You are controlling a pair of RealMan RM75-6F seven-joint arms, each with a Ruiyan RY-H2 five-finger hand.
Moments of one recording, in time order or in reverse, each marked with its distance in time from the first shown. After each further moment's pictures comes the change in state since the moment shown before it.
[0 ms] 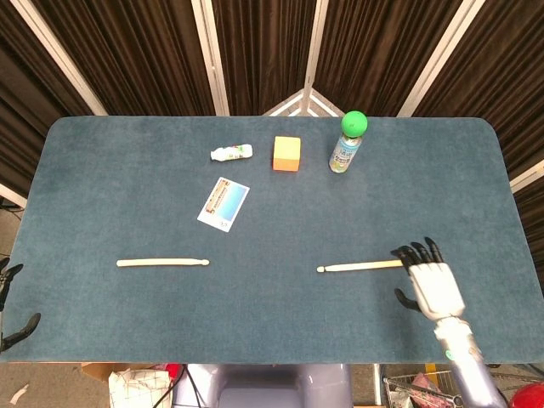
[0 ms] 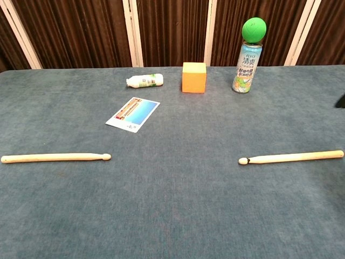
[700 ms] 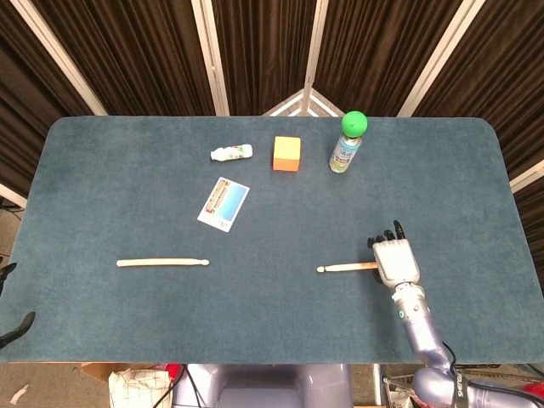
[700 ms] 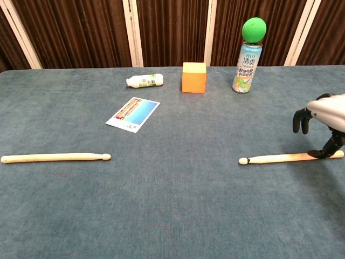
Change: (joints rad) left arm -0.004 0.001 -0.008 0.010 -0.022 -0.006 0.002; right arm 0.220 -0.232 0.061 0.212 0.357 -0.129 -0.350
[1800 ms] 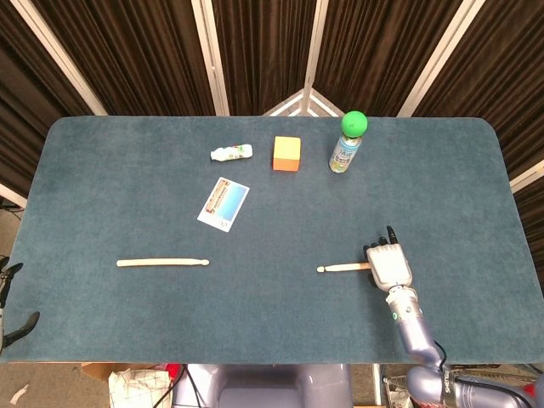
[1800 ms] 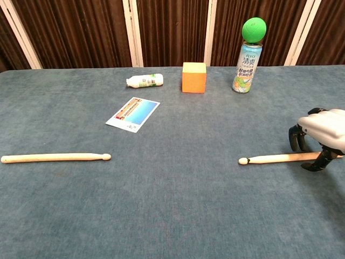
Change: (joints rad) left arm -0.012 -0.014 0.000 0.002 -0.021 -0.016 0.035; right arm 0.033 -0.080 -0.068 0.123 -0.012 0.001 0.056
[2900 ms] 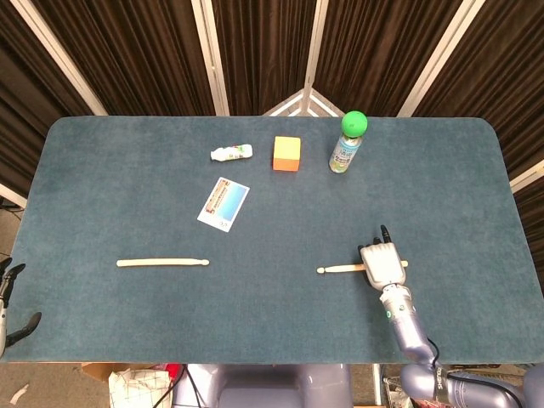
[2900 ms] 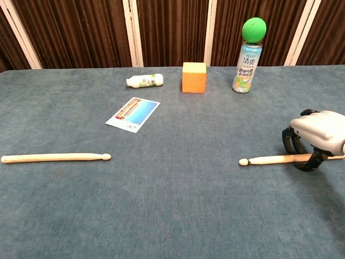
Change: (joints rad) left arm -0.004 -0.011 0.004 0.000 -0.008 -0.004 0.023; right arm 0.029 -0.035 -0.011 0.030 0.005 0.003 -0.001
